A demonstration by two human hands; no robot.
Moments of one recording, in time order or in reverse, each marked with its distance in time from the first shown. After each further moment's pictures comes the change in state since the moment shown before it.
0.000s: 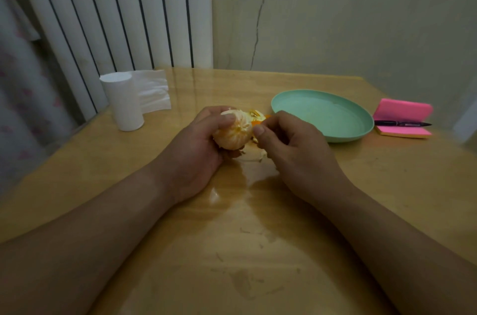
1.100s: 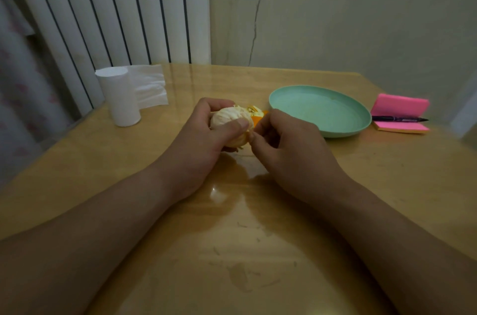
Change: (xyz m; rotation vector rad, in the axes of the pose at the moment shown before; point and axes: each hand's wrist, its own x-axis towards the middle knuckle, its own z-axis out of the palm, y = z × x) left_hand -0.002 -0.008 0.000 0.405 0.039 0.189; right_hand -0.003 -0.006 -0.002 -0.244 -0.034 -0.069
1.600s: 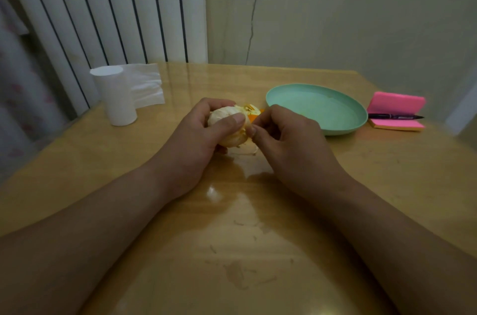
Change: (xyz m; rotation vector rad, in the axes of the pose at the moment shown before) left_hand 0.000 0.002 -0.002 0.035 -0.004 -0.023; right_hand 0.001 0.003 -0.002 0.061 0.035 0.033
